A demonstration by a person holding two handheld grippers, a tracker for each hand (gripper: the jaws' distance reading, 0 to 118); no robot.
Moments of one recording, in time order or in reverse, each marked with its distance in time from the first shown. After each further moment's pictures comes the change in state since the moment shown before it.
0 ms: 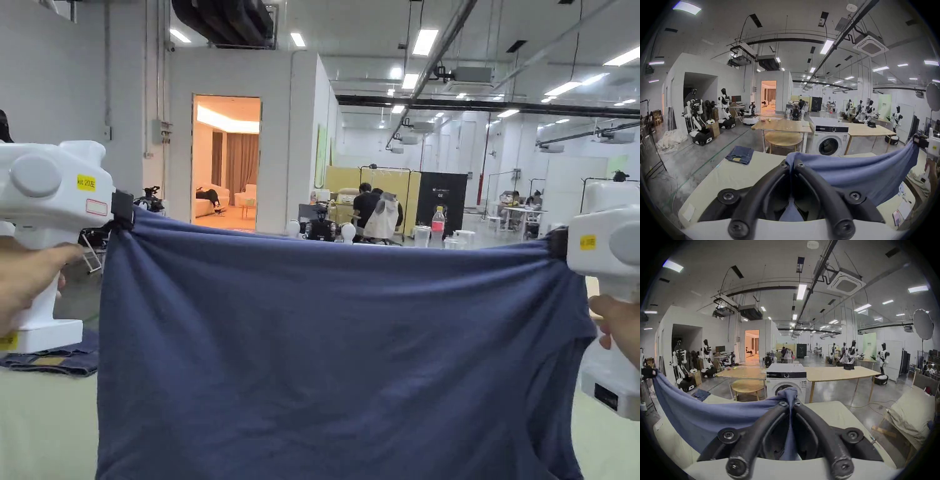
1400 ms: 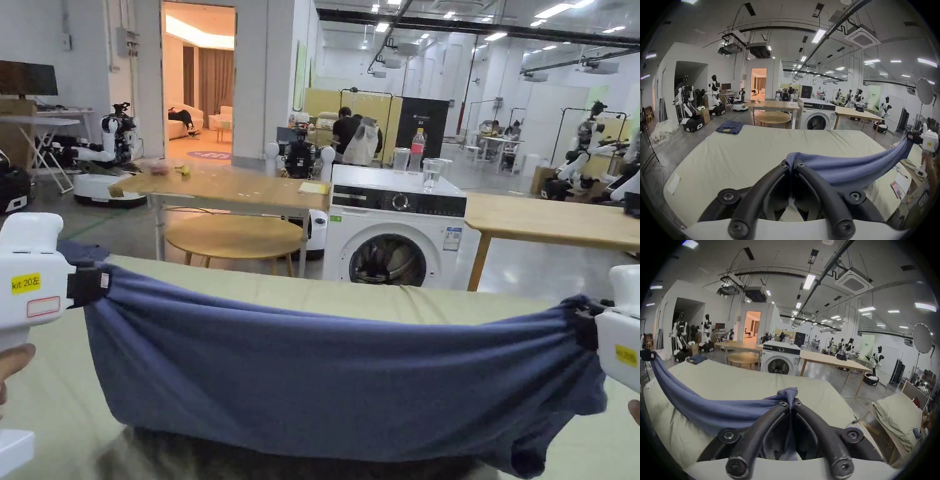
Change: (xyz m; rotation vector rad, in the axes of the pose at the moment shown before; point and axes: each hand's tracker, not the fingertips) left arm 0.006 -0.219 0.113 -0.116 -0.116 0.006; right arm 0.041 -0.196 0.146 -0.147 -0.032 0.175
